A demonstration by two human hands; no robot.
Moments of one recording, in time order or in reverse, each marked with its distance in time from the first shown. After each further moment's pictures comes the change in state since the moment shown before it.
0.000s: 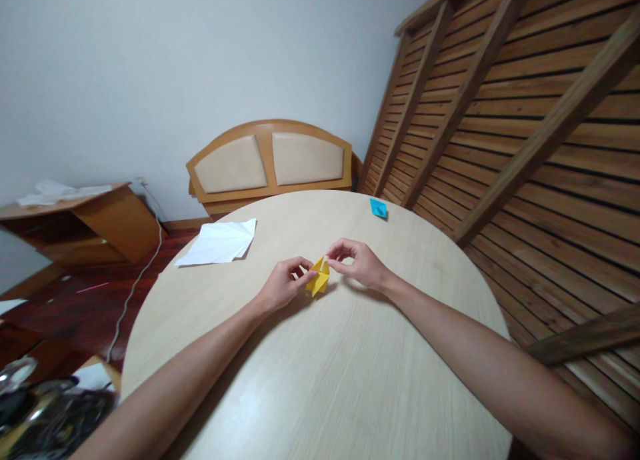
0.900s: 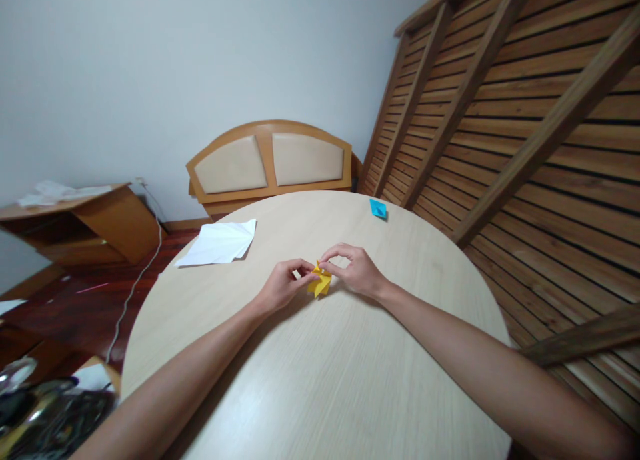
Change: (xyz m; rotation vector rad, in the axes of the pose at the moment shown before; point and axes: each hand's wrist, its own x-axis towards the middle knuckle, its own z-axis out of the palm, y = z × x) left_hand 0.002 0.002 0.000 -0.065 -0.020 0.003; right_hand -0.003 -0.009 0.010 -0.195 0.059 -0.101
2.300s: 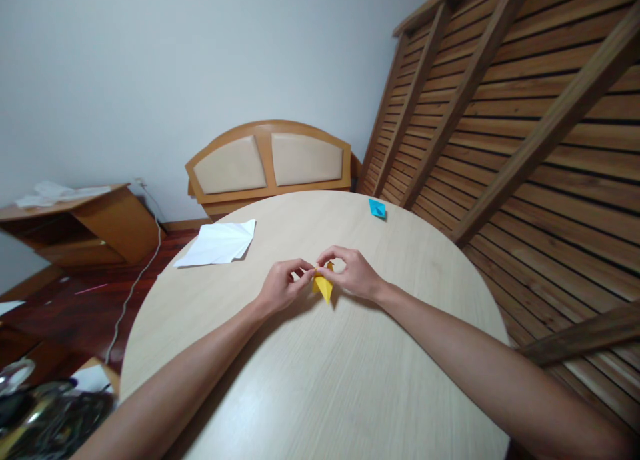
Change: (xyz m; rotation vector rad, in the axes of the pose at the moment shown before) left_hand -0.004 0.004 -0.001 0.203 0.058 0.174; right_hand -0.001 -0.003 0.003 -0.016 -0.050 -0.022
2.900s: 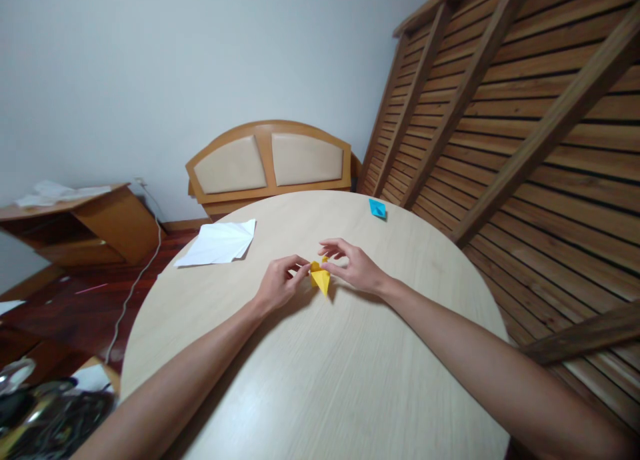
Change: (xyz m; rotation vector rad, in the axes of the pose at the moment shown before) left_hand 0.000 -0.004 -0.001 0.009 0.058 -0.055; right_hand 0.000 0.009 -0.007 0.073 -0.040 0.111
